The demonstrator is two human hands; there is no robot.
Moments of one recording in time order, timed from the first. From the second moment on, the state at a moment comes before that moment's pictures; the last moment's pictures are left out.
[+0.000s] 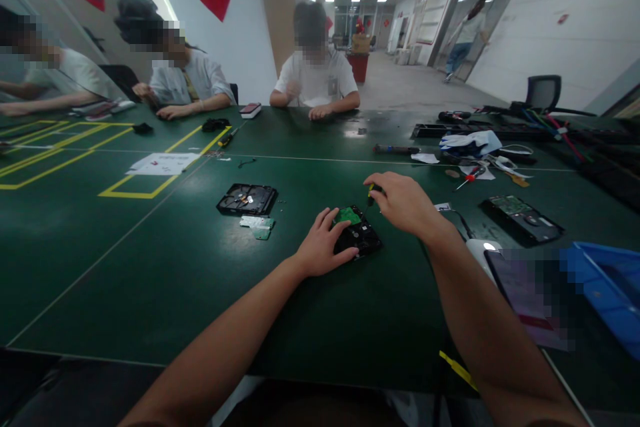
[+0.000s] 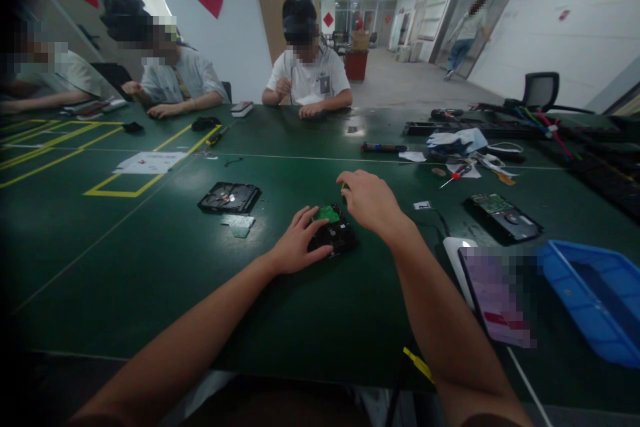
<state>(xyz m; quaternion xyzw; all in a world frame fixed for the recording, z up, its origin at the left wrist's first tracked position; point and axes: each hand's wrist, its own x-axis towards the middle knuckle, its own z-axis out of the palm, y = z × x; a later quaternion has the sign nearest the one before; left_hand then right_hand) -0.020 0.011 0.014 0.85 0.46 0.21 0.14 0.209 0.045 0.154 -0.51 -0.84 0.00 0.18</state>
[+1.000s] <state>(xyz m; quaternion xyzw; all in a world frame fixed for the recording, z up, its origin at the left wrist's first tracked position) -0.020 0.012 0.012 0.86 0.45 0.21 0.14 0.211 0.050 0.151 -0.48 -0.85 0.03 0.22</state>
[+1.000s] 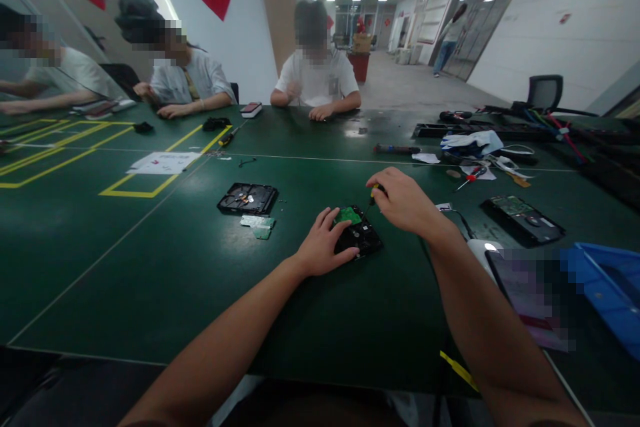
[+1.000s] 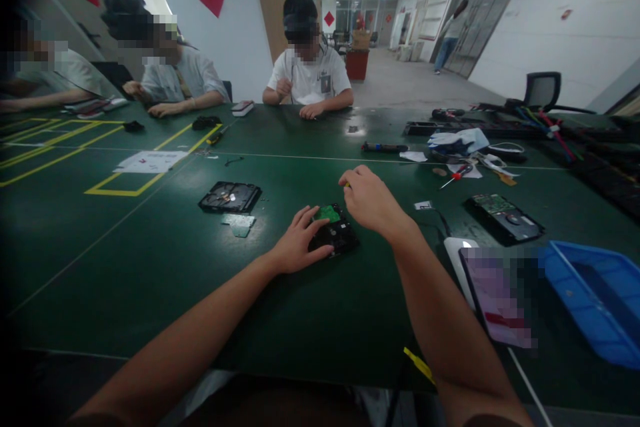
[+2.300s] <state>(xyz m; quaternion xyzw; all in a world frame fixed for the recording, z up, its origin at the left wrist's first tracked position) -0.020 0.010 0.015 0.85 0.45 0.21 0.14 0.209 0.040 0.161 -0.47 -0.86 0.02 0.21</state>
